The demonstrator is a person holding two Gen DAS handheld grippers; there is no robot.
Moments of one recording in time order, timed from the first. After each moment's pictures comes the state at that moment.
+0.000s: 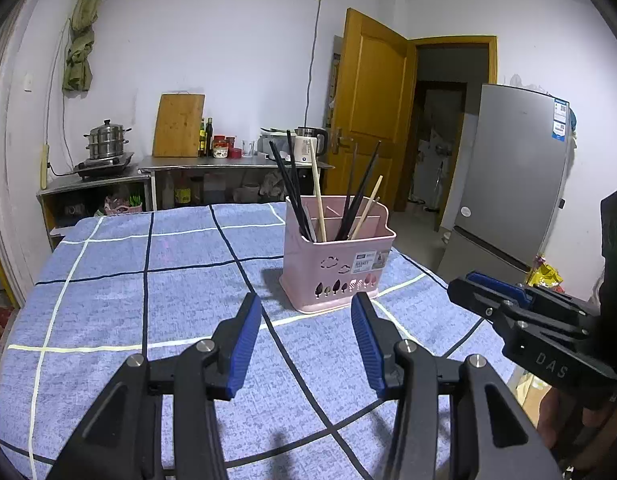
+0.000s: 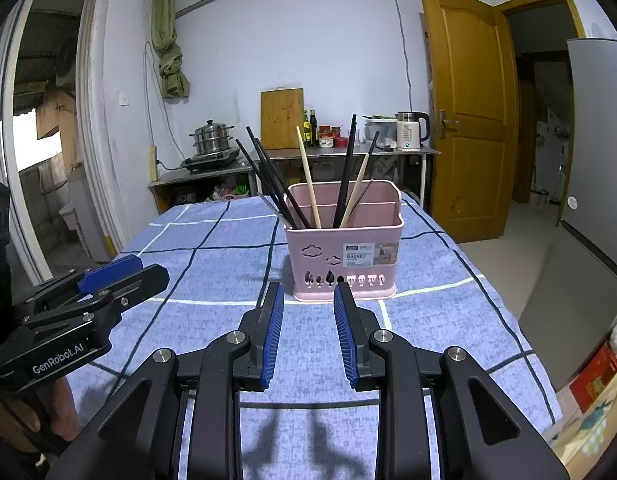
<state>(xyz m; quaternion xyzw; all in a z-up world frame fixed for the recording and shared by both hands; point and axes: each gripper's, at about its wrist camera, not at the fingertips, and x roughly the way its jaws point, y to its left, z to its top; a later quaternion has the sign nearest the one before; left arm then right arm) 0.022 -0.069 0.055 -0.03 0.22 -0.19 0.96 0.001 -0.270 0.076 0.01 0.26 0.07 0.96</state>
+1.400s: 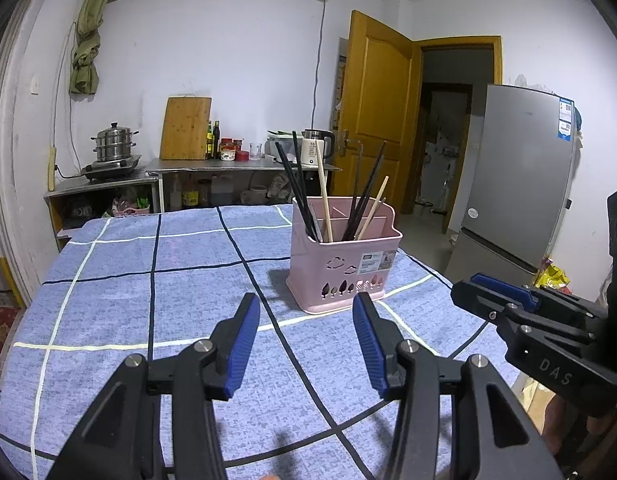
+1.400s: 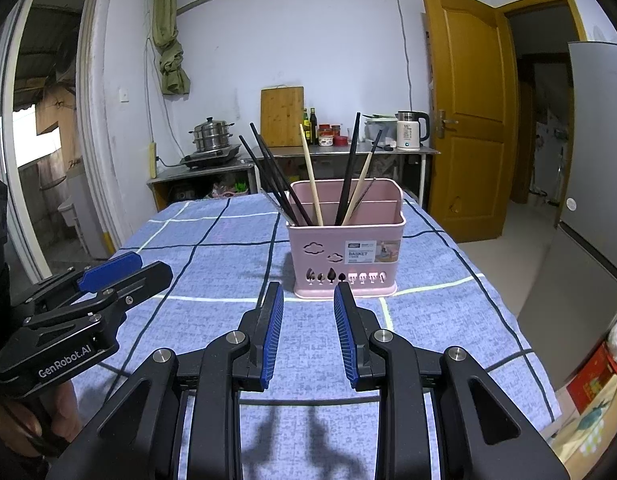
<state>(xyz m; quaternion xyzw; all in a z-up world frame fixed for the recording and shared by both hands) 0.019 -0.071 0.055 -0.02 0.21 -0.17 0.96 -0.006 -0.264 0.078 0.00 0.26 0.07 0.96</state>
